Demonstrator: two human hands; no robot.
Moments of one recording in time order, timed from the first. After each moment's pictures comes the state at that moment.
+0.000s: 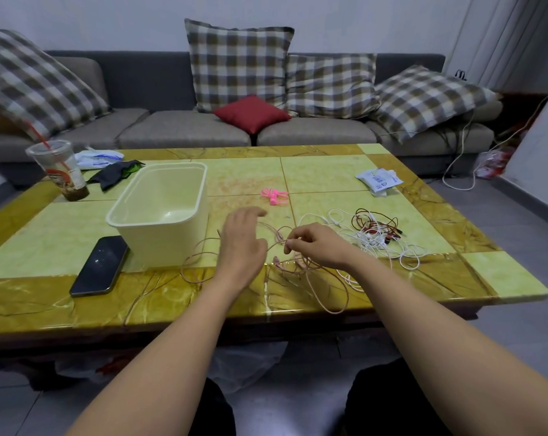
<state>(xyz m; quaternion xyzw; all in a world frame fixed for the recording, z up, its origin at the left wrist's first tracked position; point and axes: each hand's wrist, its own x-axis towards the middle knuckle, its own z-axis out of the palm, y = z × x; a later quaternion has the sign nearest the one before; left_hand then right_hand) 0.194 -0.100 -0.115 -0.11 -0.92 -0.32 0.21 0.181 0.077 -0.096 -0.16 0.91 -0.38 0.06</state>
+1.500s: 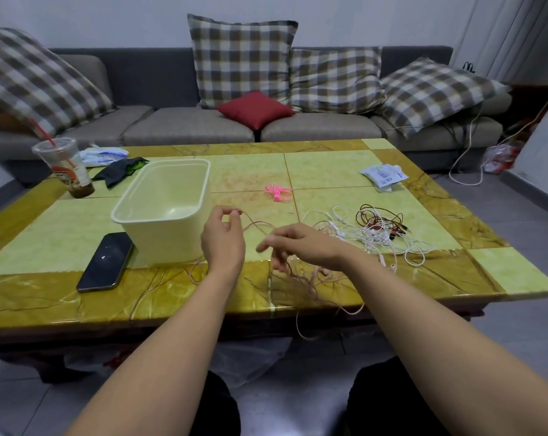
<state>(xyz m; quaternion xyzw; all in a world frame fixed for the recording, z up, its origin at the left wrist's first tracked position) 0.186 -0.110 -0.113 0.14 -0.79 -0.54 0.26 0.188 0.053 -0.091 -0.23 0.82 -0.49 0.20</state>
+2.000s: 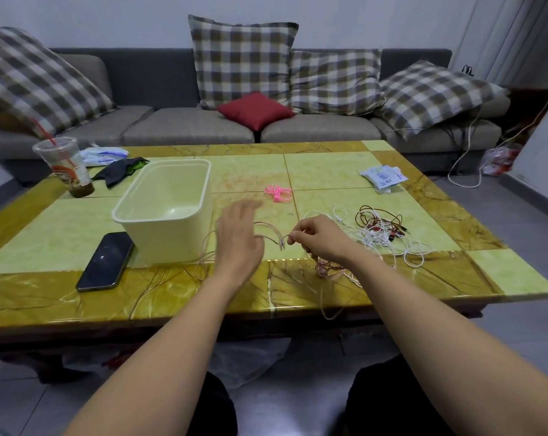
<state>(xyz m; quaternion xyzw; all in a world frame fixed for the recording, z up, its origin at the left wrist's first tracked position) 0.194 -0.108 -0.114 -0.09 -0.93 -0.26 0.24 0.174 0.072 -0.103 -0.10 0.90 -0.43 0.04</state>
